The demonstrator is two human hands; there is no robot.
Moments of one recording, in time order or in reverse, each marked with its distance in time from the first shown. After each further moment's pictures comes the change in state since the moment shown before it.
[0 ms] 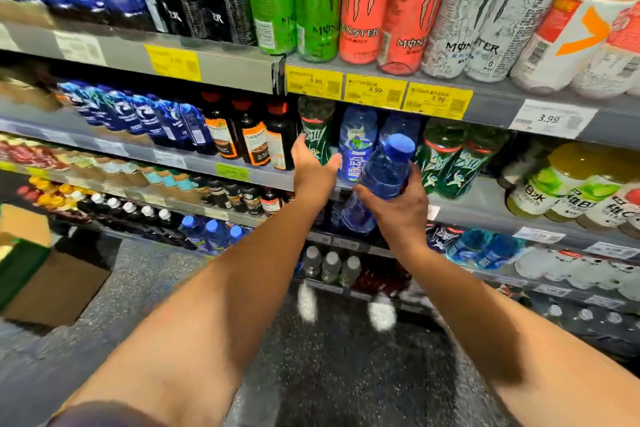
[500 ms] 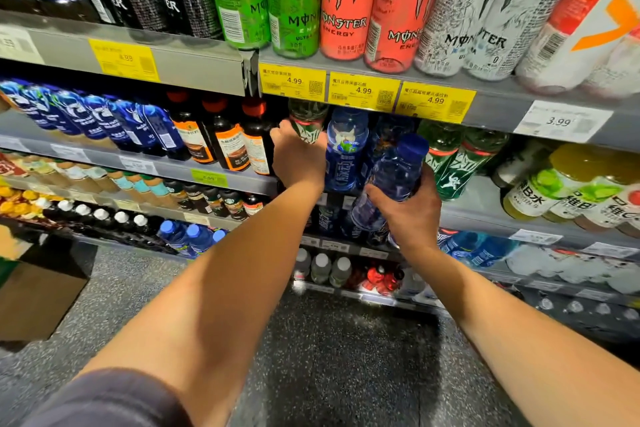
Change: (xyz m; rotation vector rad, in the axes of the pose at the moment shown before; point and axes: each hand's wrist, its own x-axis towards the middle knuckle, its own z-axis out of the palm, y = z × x) left_hand 0.040 0.014 0.028 0.307 0.359 0.085; right_hand 0.033 0.024 -0.014 -0.022 0.023 0.067
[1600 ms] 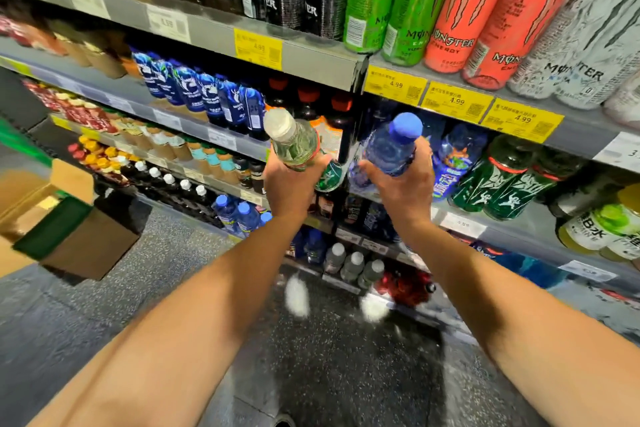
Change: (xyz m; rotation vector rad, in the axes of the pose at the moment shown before) left_hand -0.020 -0.080 -0.145 -0.350 0.076 -0.127; right_hand -0.031 -0.074 0.086 -0.082 -0.096 -0.300
